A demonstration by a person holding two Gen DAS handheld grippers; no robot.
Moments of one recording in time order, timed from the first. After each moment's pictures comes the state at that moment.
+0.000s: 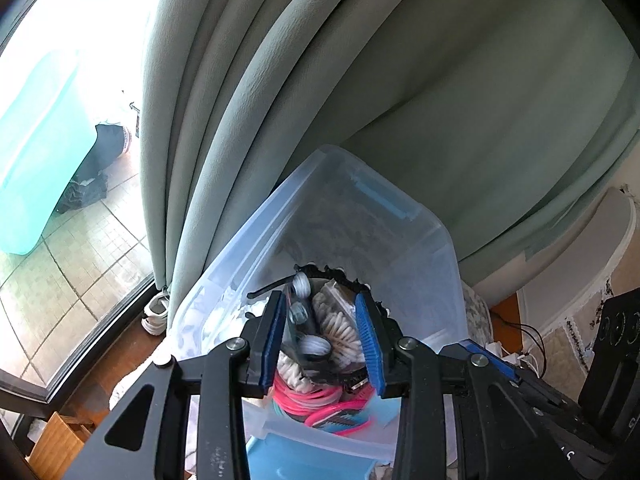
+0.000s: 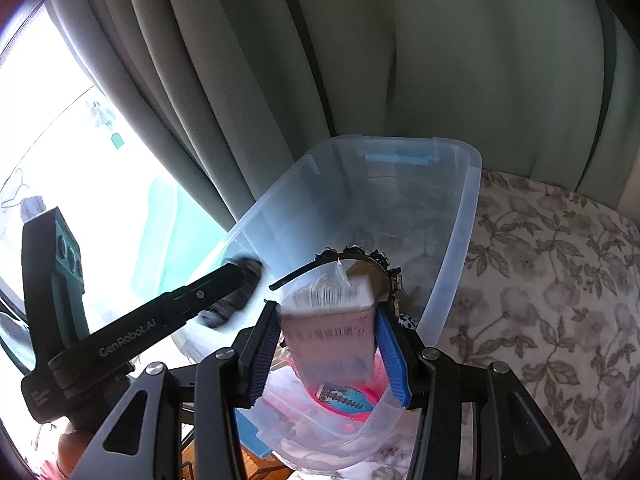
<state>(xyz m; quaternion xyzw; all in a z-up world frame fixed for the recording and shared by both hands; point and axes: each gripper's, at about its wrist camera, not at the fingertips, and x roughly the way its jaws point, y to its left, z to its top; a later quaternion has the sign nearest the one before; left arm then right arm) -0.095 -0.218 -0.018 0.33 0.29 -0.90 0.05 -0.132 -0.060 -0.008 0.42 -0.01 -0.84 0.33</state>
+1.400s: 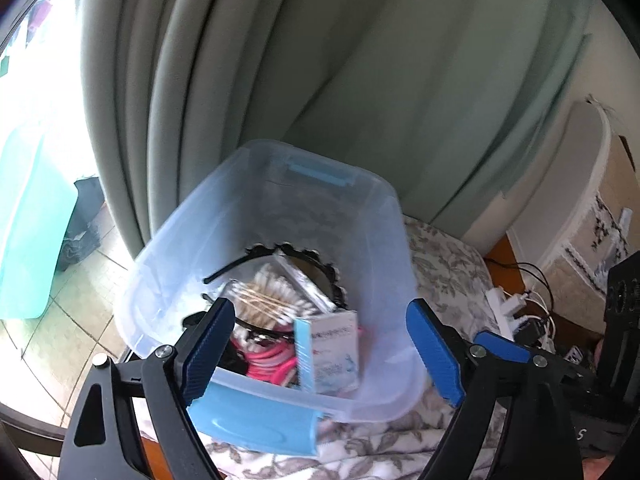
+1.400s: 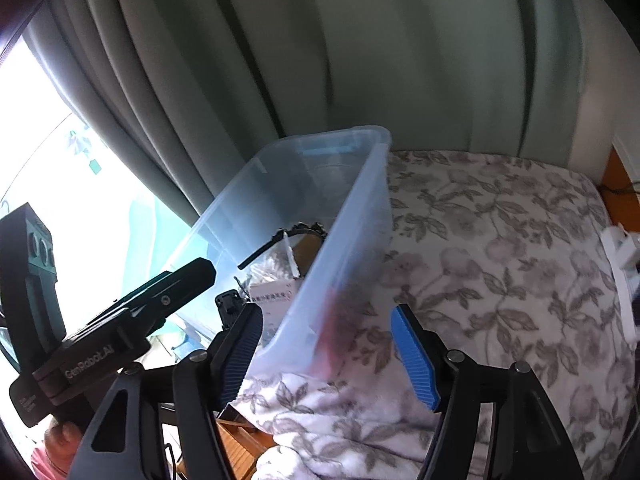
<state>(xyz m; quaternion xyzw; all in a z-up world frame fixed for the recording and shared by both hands) -0.068 -0.139 0.018 0.34 0.16 -0.92 0.01 -0.104 0.023 -0.002 0.43 -0.05 -0.86 0.28</state>
